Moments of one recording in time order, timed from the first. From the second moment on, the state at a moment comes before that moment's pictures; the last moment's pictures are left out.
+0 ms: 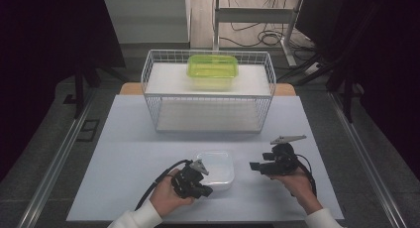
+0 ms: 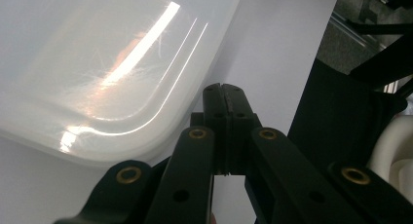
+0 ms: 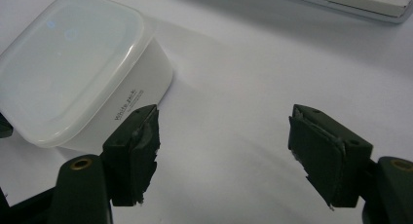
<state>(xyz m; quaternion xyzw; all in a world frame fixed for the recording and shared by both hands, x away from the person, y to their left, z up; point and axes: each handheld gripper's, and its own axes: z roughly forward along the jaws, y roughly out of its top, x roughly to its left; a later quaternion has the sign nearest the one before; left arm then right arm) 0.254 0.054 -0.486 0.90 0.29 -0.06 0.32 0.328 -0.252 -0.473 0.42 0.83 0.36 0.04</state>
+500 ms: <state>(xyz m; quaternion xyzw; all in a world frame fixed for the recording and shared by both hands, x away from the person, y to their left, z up) 0.256 0.096 -0.454 0.81 0.39 -0.05 0.43 0.326 -0.260 -0.464 0.44 0.79 0.42 0.01</state>
